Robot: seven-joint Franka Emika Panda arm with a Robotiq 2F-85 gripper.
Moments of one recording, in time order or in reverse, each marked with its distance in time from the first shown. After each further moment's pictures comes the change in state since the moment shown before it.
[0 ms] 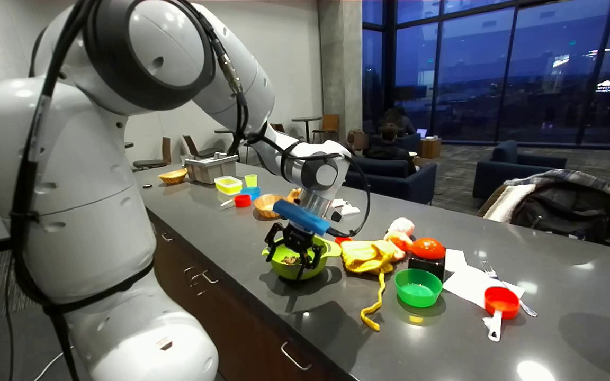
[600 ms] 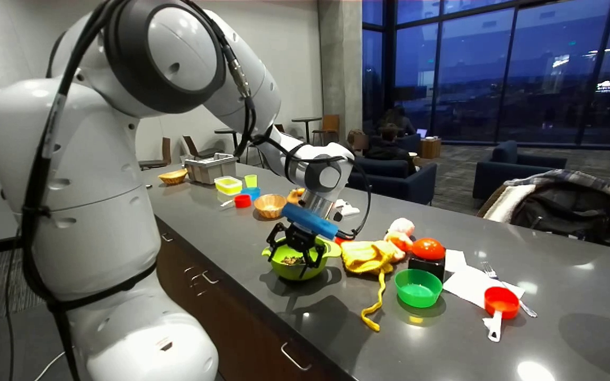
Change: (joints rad) arm 0.000 0.047 -0.002 0.038 0.017 0.007 -0.172
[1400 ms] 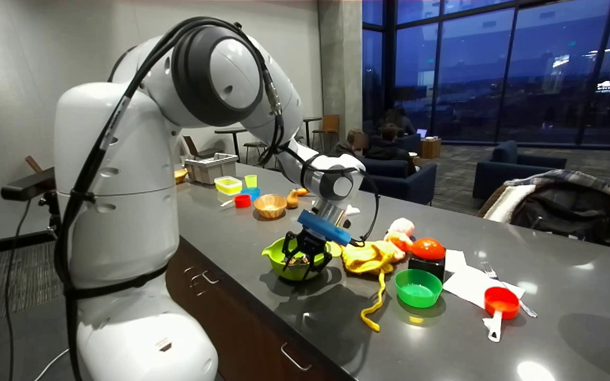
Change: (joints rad) arm -0.017 0.169 0.000 0.127 0.000 -0.002 -0.076
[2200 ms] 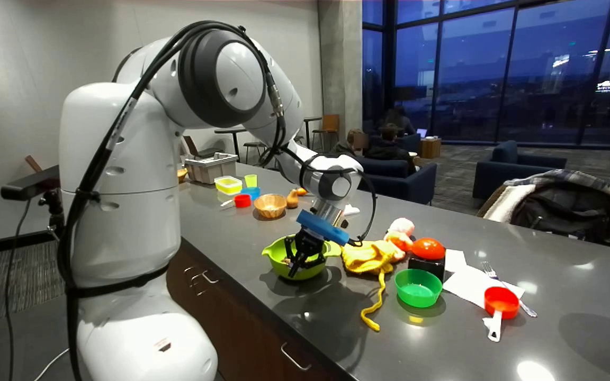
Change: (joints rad) arm -0.004 0.016 0.021 0.012 0.000 -0.007 -0.004
